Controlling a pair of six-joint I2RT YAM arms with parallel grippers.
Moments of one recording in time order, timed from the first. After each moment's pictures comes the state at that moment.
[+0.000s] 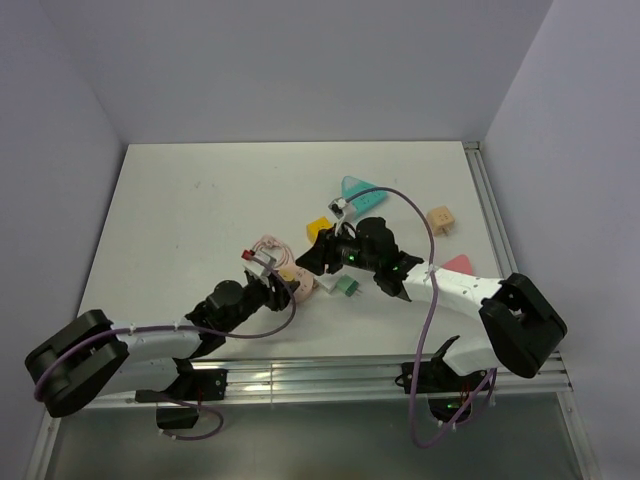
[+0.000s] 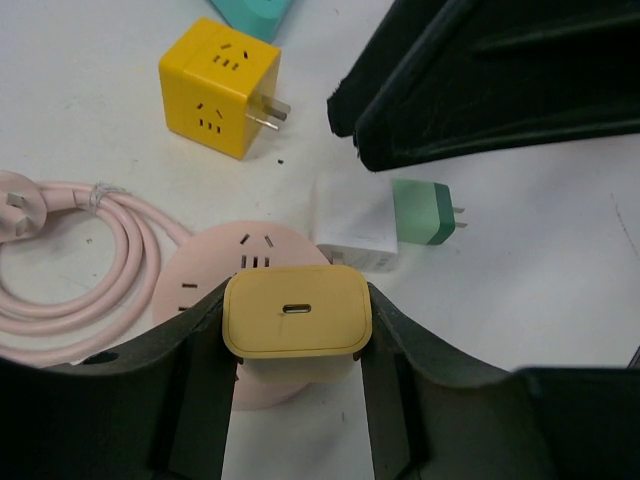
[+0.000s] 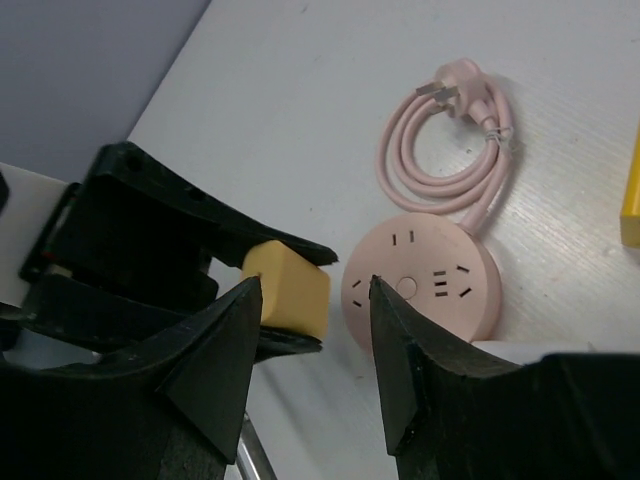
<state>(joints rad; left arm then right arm) -0.86 1.15 0.17 0.85 -0.10 -0.26 0.71 1.36 0.65 0.40 -0.36 0.55</state>
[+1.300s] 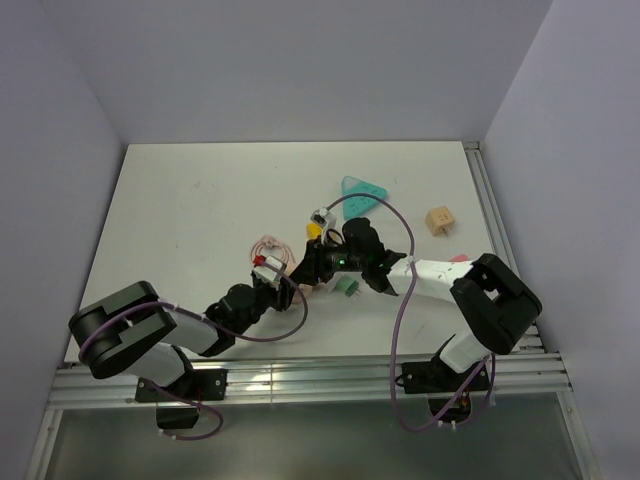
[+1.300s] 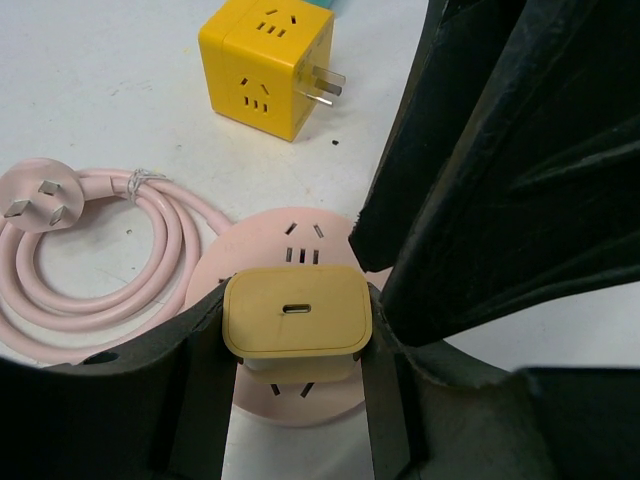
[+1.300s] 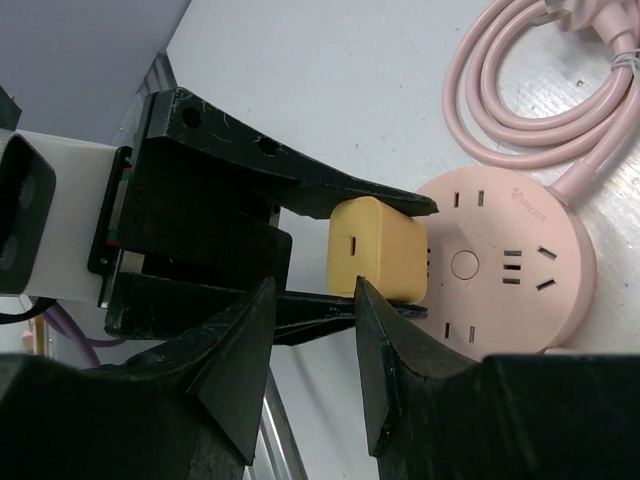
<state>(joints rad) -0.93 1.45 0.17 1.10 -0.25 -0.15 0.72 1.53 0.69 0.44 -0.58 0.55</state>
